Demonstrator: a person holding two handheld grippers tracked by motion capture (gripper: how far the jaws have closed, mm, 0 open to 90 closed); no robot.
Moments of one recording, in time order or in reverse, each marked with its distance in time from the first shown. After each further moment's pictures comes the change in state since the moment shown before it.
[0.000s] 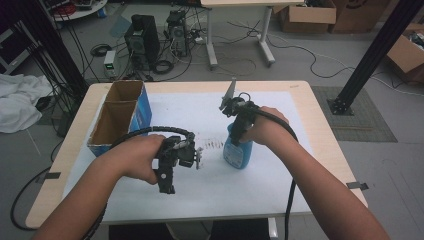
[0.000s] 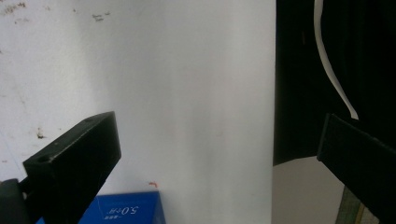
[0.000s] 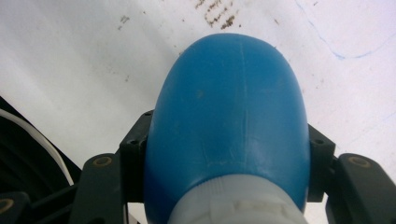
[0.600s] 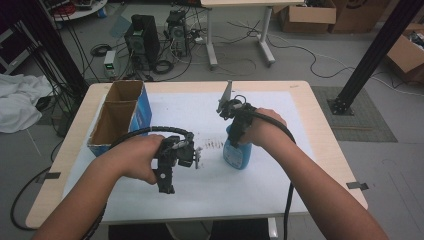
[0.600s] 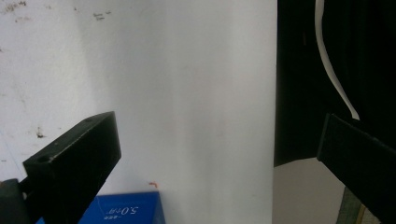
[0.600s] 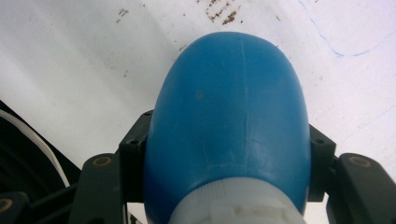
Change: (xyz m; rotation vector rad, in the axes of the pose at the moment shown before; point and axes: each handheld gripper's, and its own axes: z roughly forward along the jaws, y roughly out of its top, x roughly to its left) left arm 0.000 -0.003 0.000 -0.009 0.004 -0.005; right arm 0.009 0.003 0.001 0.024 -0.036 -0.013
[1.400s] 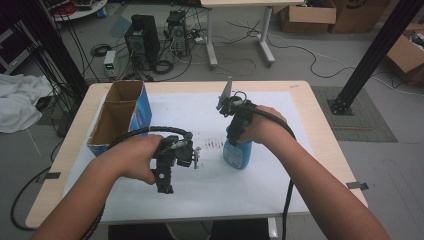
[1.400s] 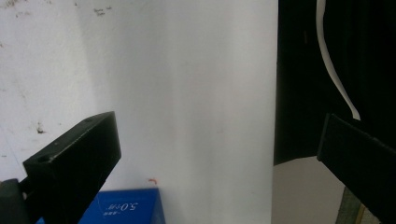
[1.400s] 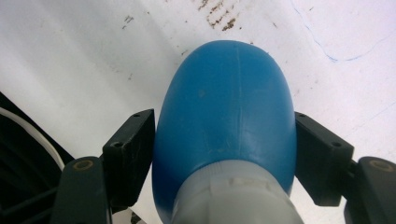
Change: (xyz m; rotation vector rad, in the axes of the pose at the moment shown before) left arm -0.001 -0.002 -0.001 0.006 0.005 -0.004; right arm 0.000 0.001 -0.011 -0.018 0.004 -0.001
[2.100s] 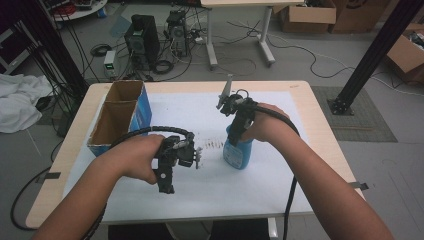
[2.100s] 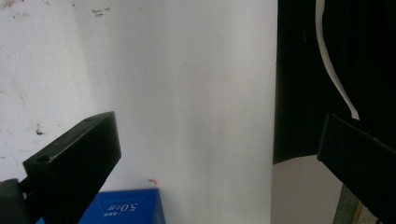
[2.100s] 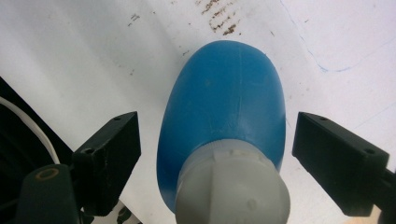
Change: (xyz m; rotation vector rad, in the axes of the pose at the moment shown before) left arm 0.001 0.004 0.001 0.012 -0.009 0.003; right arm 0.002 -0.003 -0.011 -0.012 -0.012 -0.071
